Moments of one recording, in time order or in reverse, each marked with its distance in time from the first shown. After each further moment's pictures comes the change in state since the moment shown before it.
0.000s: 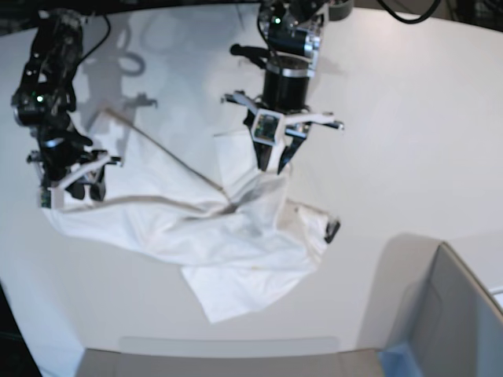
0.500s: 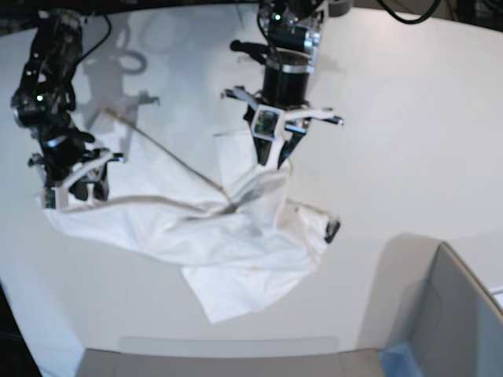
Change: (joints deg) left arm 1.0 0.0 0.3 0.0 0.0 0.0 0.0; right arm 0.0 0.1 0.0 0.0 0.0 3.9 0.0
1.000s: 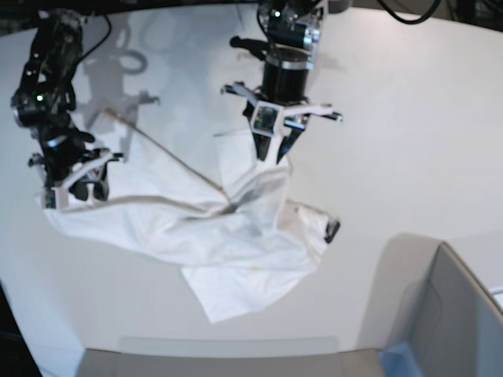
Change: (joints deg) left arm 1.0 0.0 0.0 0.0 0.0 0.0 0.0; right arm 0.0 0.0 0.0 0.0 0.0 0.0 0.0
